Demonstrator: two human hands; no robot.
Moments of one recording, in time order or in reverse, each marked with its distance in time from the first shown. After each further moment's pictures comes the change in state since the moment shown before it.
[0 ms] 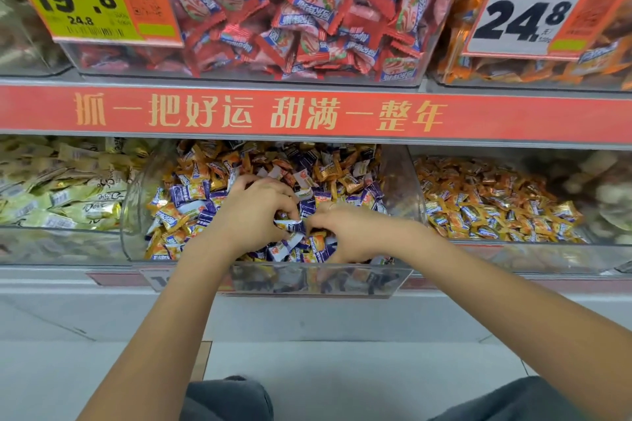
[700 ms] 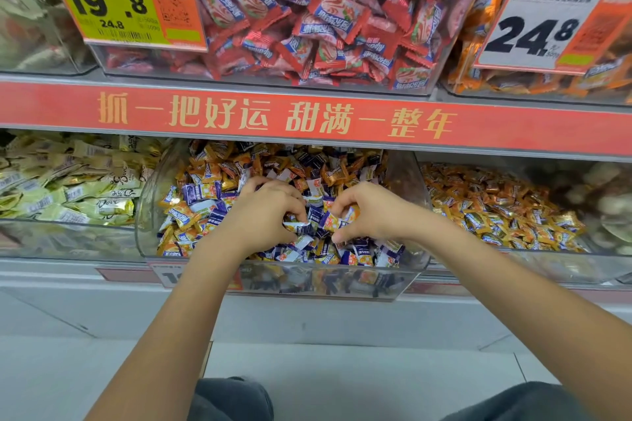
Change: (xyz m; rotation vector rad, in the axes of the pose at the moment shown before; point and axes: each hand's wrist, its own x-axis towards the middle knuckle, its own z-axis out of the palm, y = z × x) left_hand -0.001 -0.001 0.001 -0.022 0.006 0.020; right_hand -0.019 0.001 -0.024 0.330 0.226 0.137
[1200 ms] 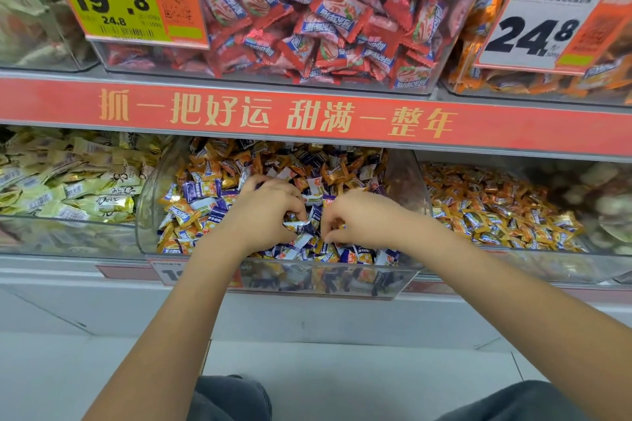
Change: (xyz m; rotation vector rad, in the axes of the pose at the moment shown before) left_hand -0.001 0.001 0.002 0.030 0.006 0.009; right_hand 0.003 -0.011 0.009 -0.356 -0.076 -0.157
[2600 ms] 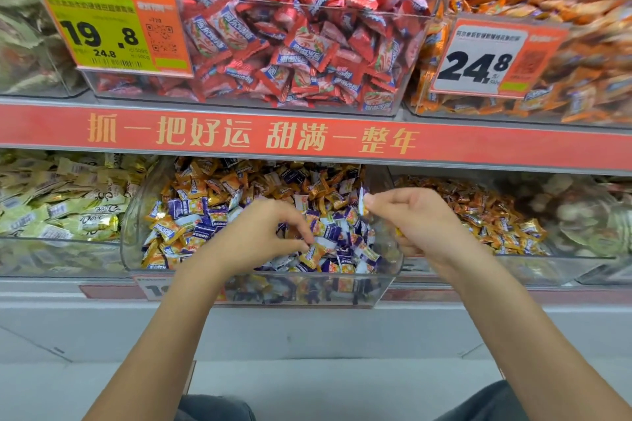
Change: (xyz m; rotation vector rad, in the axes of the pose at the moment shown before) left_hand -0.013 0.029 -0.023 -0.588 -0.009 0.071; right_hand -0.090 -0.001 -0.025 1.122 0.512 0.474
